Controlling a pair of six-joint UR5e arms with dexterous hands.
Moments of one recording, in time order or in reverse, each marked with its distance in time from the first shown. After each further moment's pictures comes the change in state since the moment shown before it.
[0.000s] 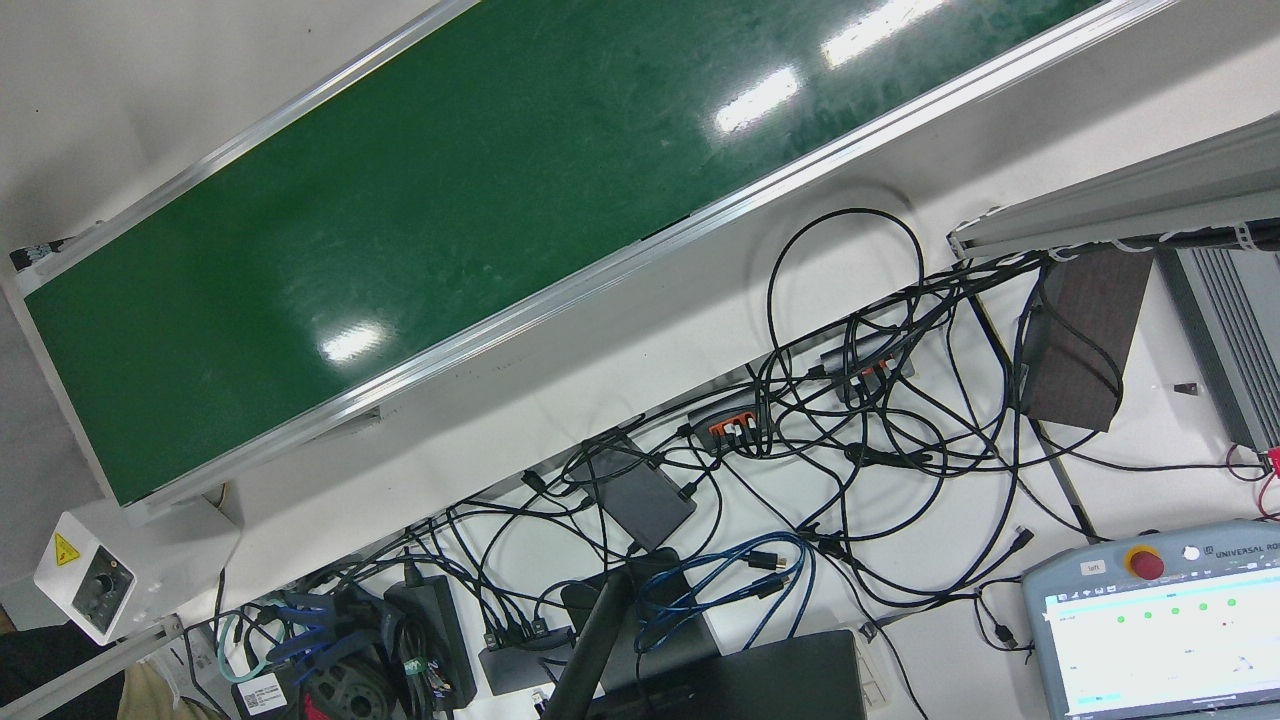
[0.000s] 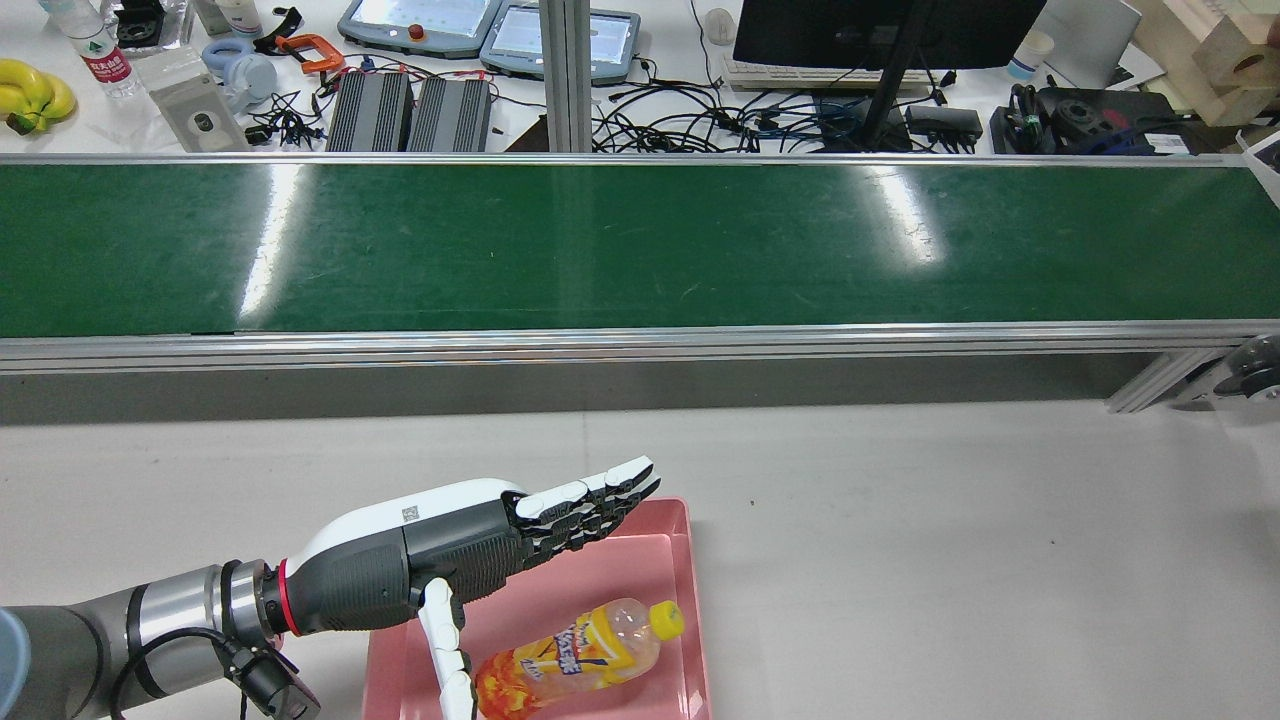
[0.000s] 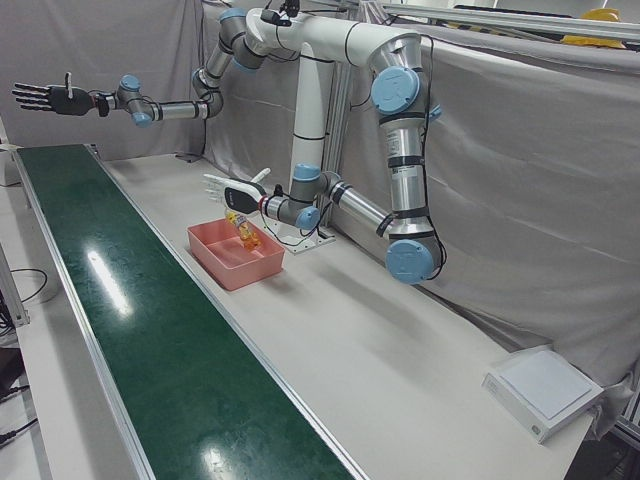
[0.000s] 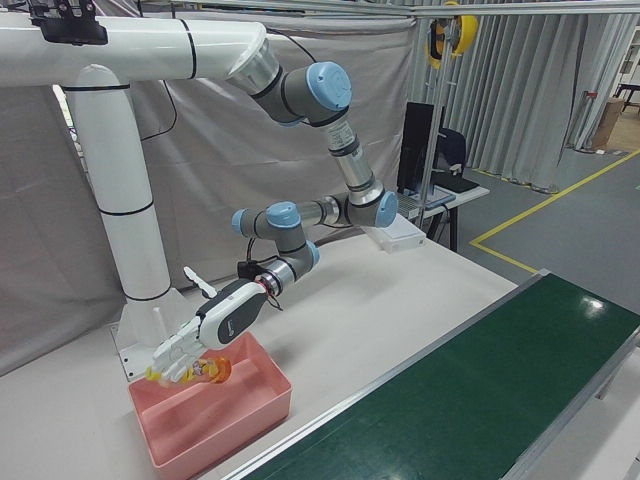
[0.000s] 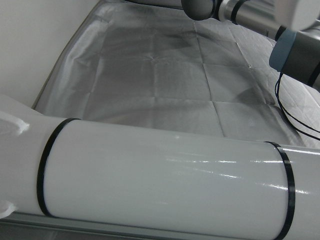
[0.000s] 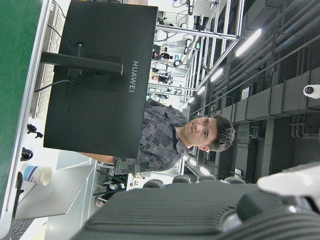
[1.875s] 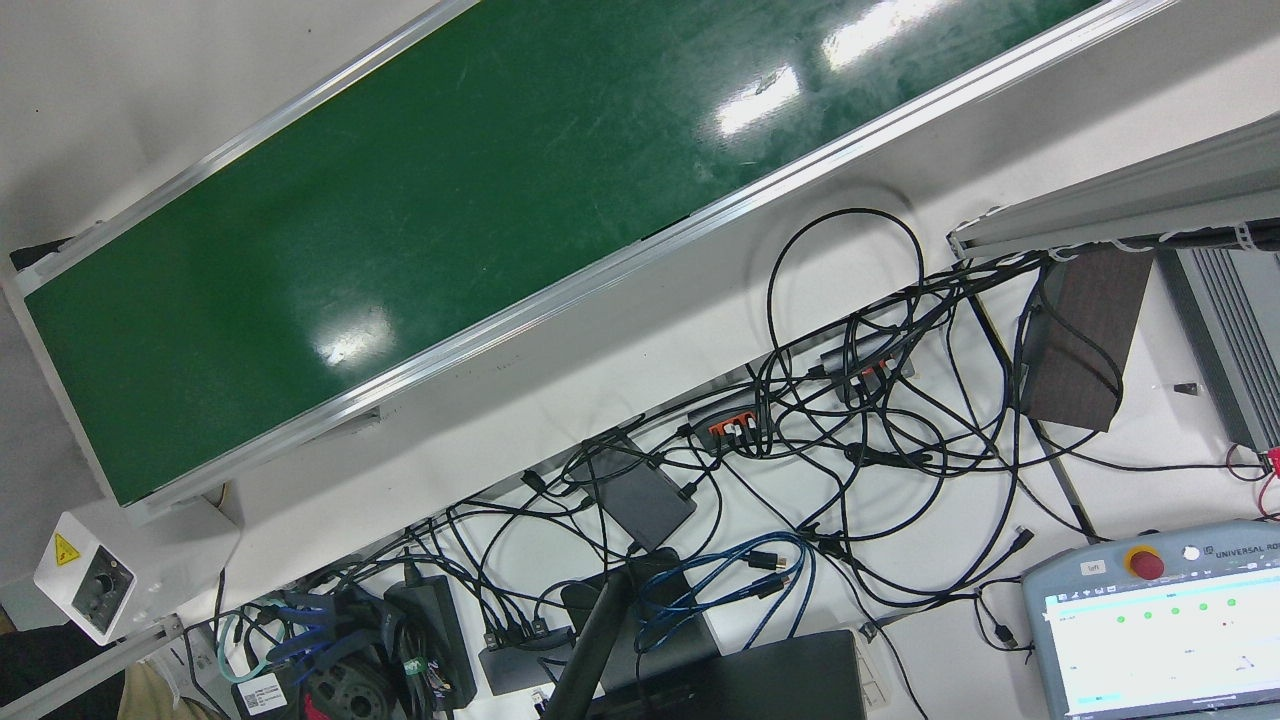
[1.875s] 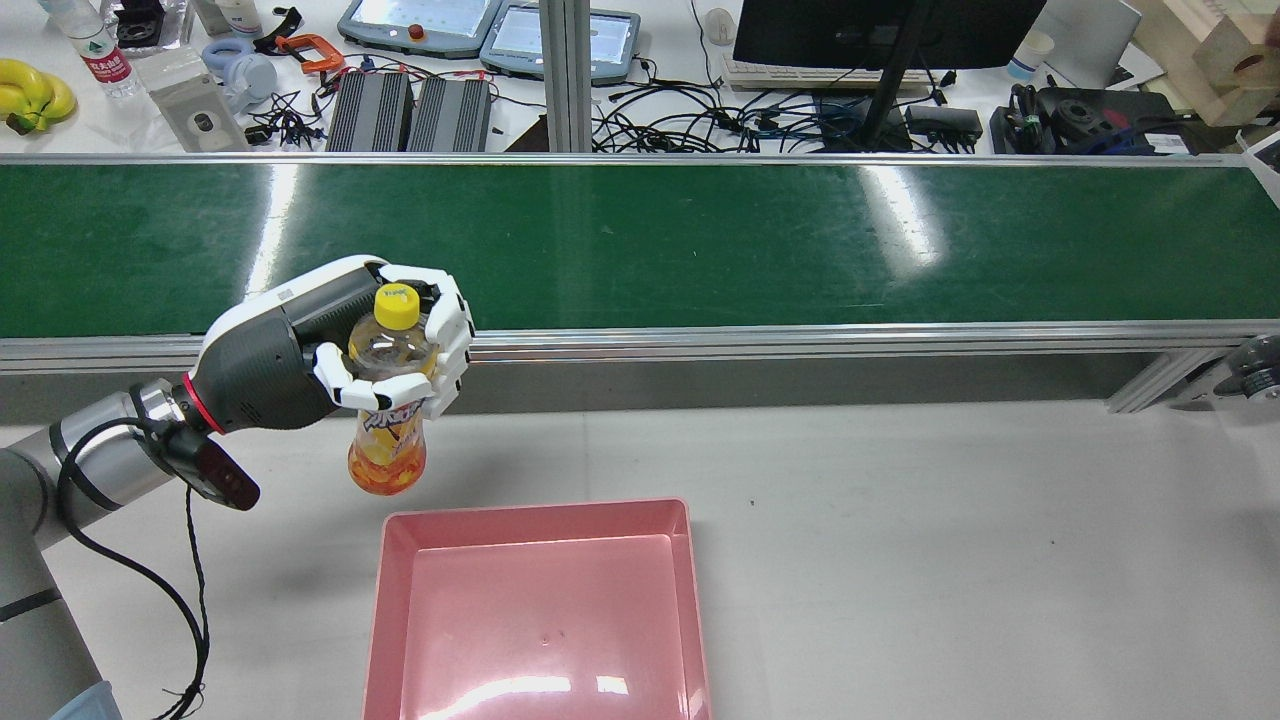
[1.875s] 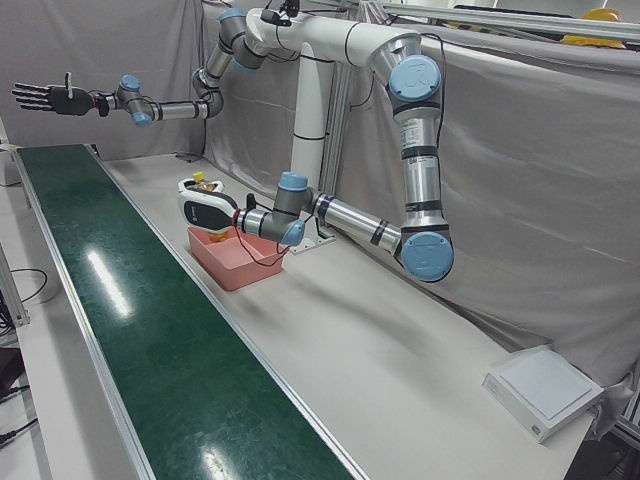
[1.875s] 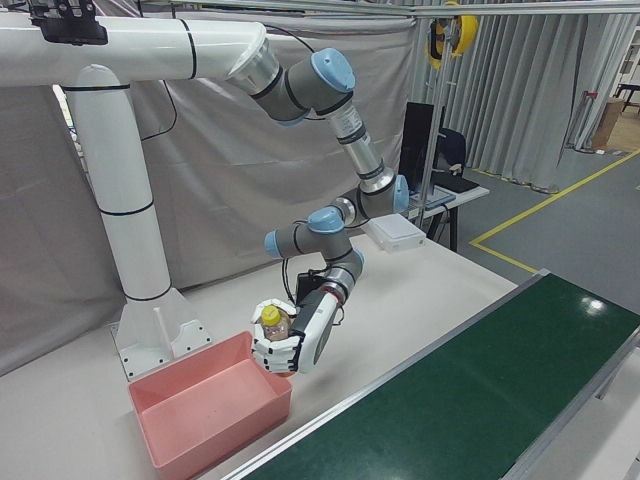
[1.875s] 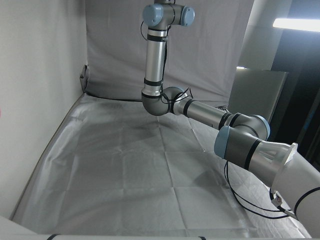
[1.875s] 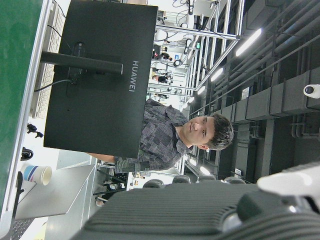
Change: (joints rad) left arm -0.277 0.006 0.145 -0.121 -0.077 -0.208; right arm 0.000 0.000 0.000 -0.001 0.000 0.000
